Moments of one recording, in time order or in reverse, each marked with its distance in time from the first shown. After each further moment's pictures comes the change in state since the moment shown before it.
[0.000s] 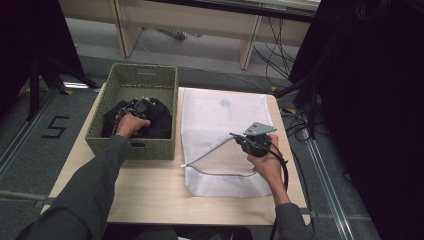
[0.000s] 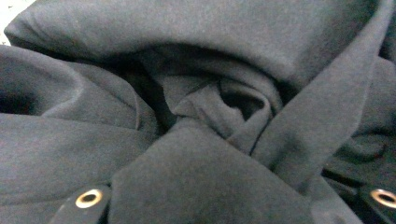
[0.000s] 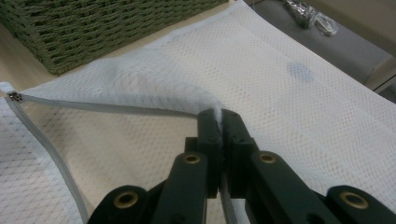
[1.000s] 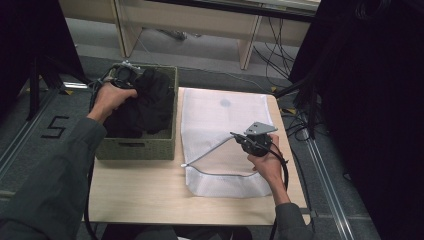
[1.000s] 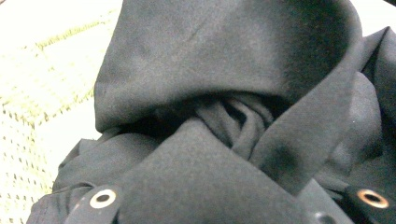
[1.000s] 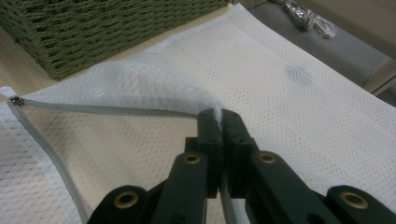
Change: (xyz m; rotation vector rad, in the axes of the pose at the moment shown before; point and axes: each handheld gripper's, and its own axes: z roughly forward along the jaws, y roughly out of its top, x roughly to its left) left arm 0.019 0.049 -0.136 -0.284 -0.085 0.023; right arm -0.001 0.001 -0.002 -0.009 -0.001 0.009
